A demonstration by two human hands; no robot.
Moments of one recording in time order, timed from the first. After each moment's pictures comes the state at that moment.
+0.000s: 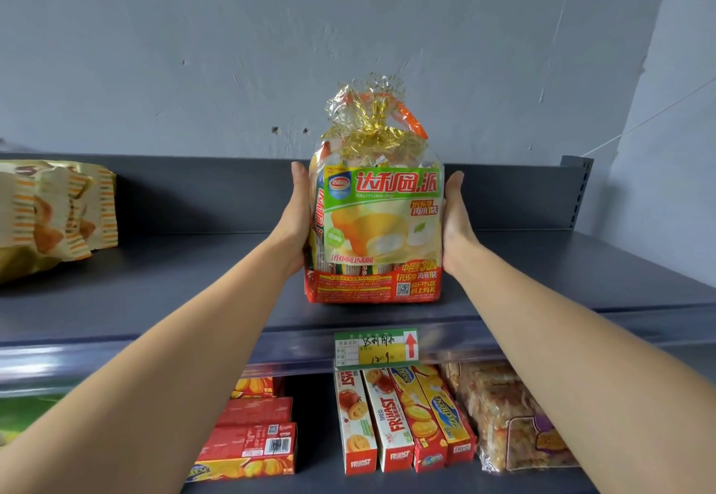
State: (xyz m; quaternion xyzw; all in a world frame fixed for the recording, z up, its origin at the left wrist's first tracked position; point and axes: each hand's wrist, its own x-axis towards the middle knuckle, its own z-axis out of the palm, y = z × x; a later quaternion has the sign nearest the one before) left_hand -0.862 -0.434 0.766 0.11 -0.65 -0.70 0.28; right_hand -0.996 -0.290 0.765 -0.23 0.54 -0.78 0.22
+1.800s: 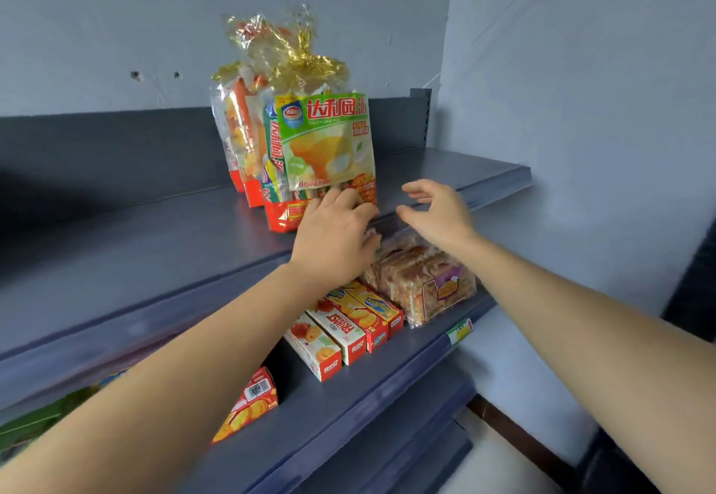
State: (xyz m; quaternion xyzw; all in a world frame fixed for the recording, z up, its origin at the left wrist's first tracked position) left_hand -0.809 -0.367 0.692 -0.14 -0.92 0.00 0.35; right_hand -0.881 -0.198 0.693 -0.15 0.88 -0.41 -0.19
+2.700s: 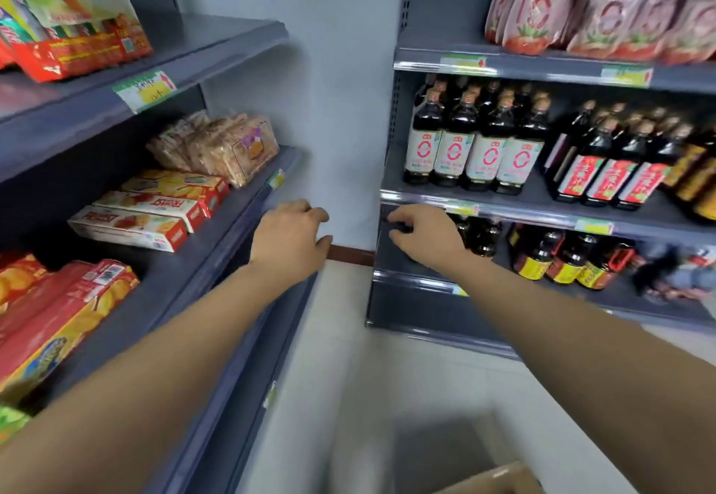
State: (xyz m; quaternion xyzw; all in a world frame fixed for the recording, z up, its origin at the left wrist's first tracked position) left_hand -0.585 -0.293 0.561 -0.38 -0.91 -0.14 0.11; right_hand -0.498 -0.088 0.546 0.18 0.95 -0.24 -0.12
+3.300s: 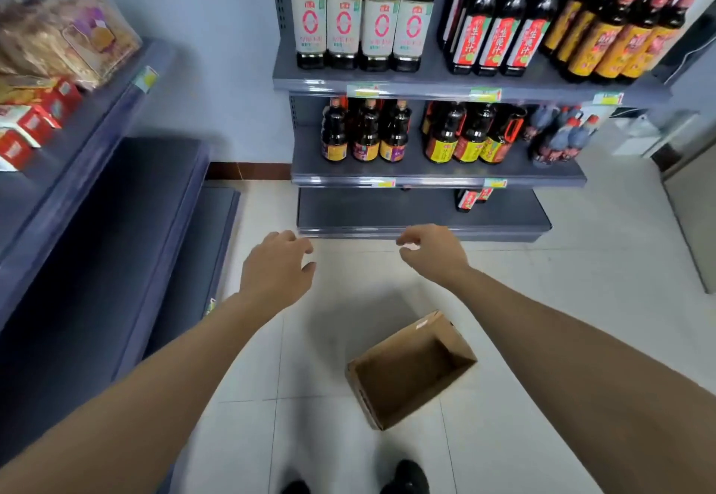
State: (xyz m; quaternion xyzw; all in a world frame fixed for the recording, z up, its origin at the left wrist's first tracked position) left_hand -0.393 -0.260 0.424 -0.42 -0.90 -0.13 -0.07; right_hand -0.246 -0.061 0.413 0.36 0.90 -0.26 -0.01
